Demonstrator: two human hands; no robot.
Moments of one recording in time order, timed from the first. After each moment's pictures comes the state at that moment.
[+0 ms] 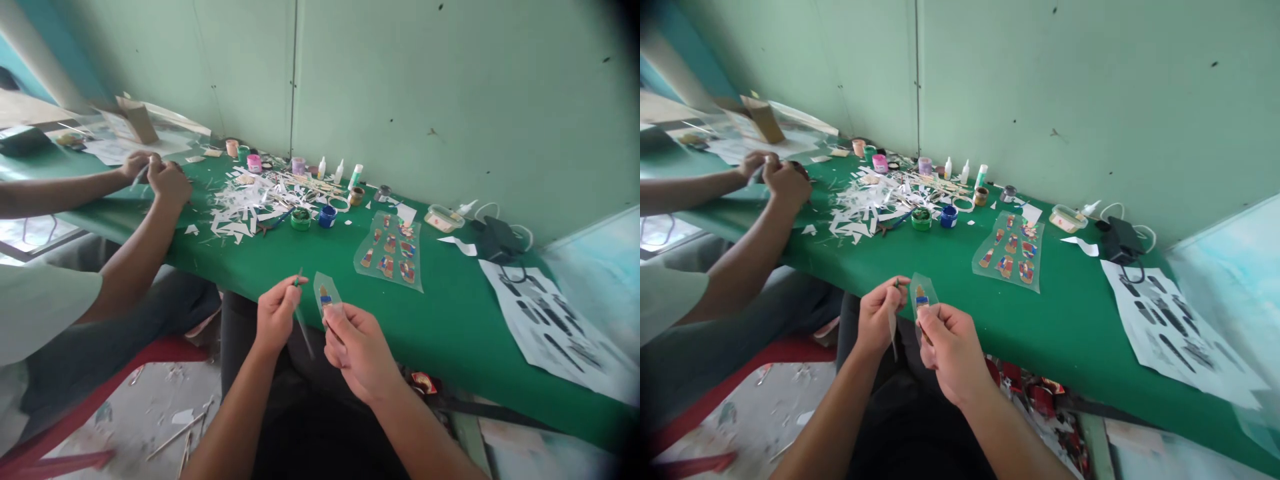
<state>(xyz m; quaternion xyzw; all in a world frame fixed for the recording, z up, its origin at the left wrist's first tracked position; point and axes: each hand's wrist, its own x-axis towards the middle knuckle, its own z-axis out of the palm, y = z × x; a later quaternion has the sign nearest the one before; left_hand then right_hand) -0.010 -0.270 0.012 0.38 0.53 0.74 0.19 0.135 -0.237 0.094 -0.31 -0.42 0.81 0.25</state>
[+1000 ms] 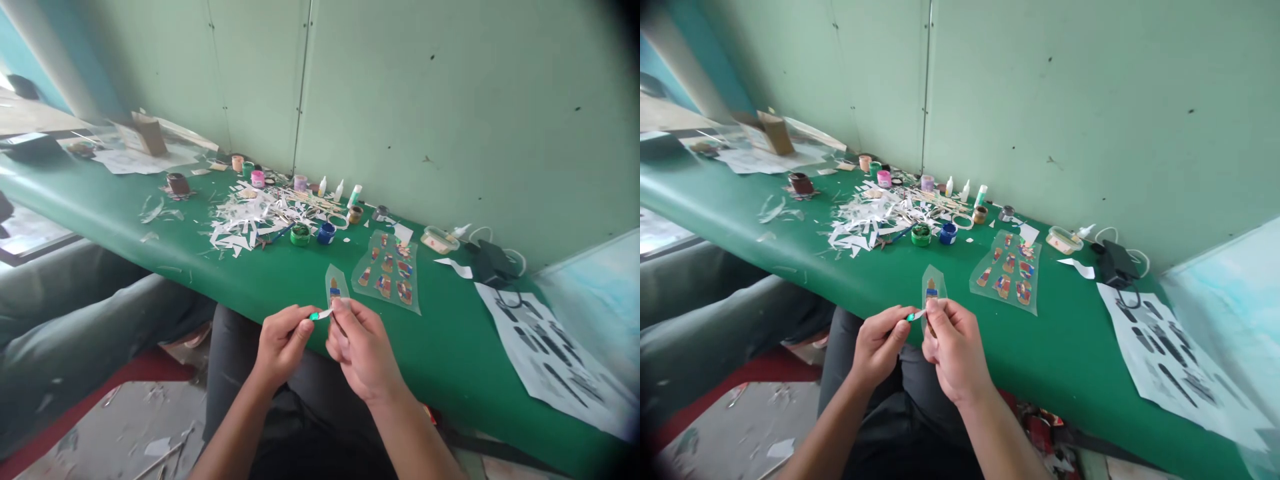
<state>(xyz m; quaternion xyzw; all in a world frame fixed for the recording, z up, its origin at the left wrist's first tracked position) 0.006 -0.280 0.035 0.52 0.54 0.65 0.09 0.122 -0.213 0.108 -0.26 -0.44 0.80 0.32</state>
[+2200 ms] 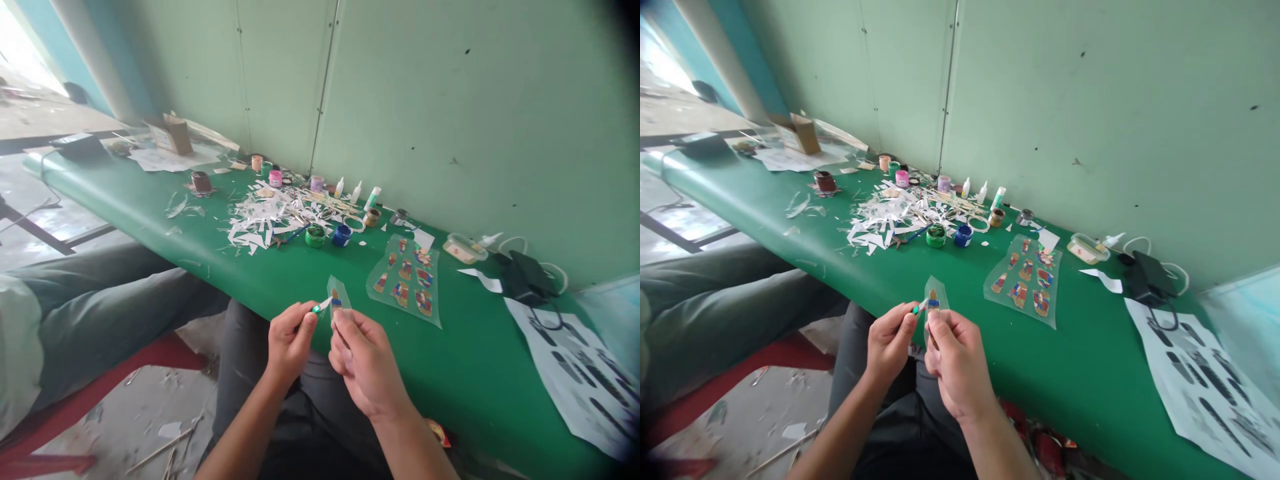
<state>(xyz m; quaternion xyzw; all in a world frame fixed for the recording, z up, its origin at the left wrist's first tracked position) 0.007 -0.275 0.021 0.40 0.62 0.67 0.09 0.112 -0.220 0.098 -0.29 -0.44 0.80 0.28</state>
